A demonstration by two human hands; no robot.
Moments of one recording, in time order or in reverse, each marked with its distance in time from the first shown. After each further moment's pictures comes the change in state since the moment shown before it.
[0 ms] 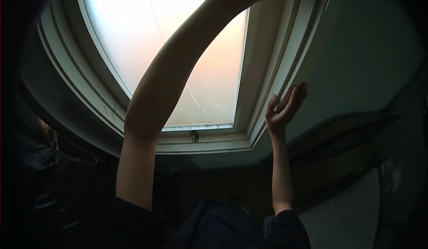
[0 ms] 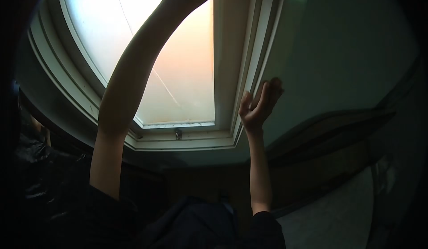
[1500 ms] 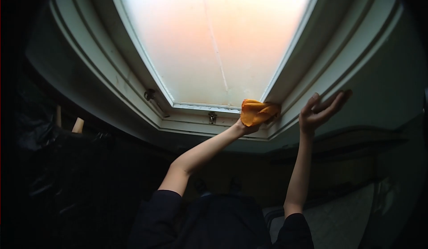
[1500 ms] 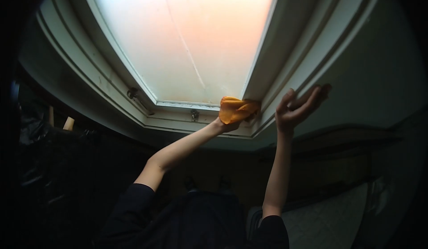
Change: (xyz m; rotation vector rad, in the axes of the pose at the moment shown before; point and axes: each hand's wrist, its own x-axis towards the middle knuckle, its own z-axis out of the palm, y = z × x) left_hand -0.470 -0.077 0.057 -0.012 -0.220 -0.688; right_hand 0.003 -0.005 0.003 0.051 -0.005 -0.009
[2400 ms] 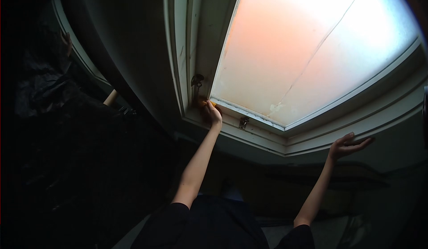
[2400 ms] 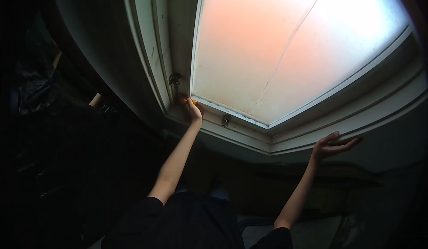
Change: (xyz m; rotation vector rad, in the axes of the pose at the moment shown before) left_hand -0.188 -0.151 -0.153 -0.282 1.642 -0.589; right_hand 0.005 -0.025 0.001 -0.102 -0.015 -0.095
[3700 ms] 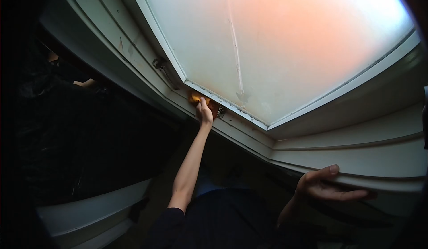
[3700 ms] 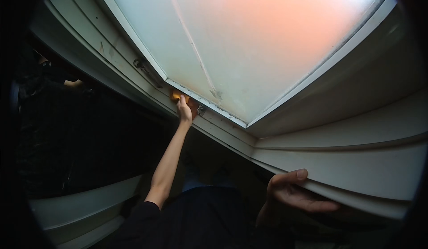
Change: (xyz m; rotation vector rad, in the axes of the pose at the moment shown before) left_hand -0.109 0.018 0.025 0.300 0.055 0.133; right_hand -0.008 0.024 -0.003 0.143 -0.115 0.127
